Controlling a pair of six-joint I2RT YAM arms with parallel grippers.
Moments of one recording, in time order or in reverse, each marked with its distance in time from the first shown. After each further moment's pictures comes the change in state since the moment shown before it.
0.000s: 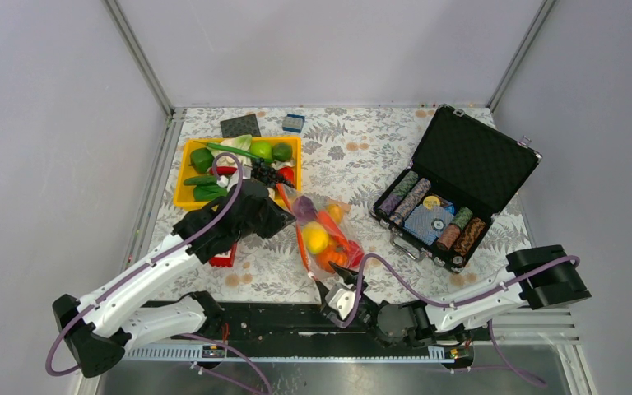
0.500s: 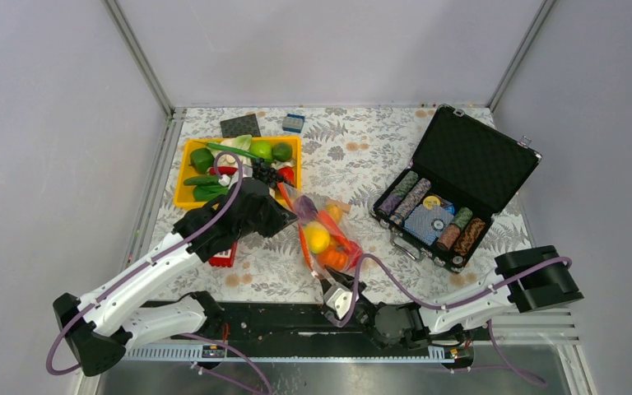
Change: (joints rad) left arm 0.000 0.013 0.021 0.003 0.026 -0.004; right arm 0.000 0.071 -0.003 0.093 0.041 -0.014
